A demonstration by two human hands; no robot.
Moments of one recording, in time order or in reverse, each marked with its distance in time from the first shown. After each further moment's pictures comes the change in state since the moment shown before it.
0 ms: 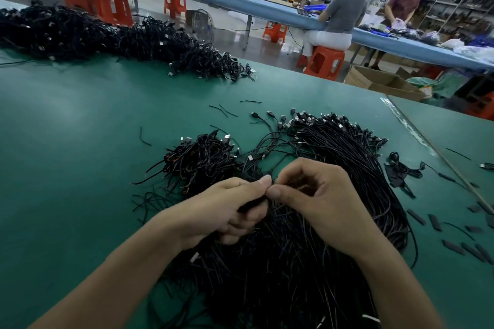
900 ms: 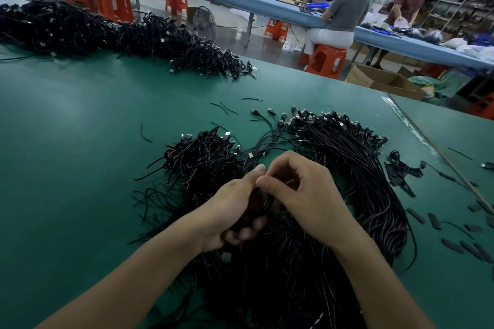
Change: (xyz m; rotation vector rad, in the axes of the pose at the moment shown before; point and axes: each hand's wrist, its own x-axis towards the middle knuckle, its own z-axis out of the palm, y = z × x) left_hand 0.023 -0.024 0.011 -0.130 0.280 -0.197; right_hand 0.010 0.012 0.016 -0.143 0.056 0.028
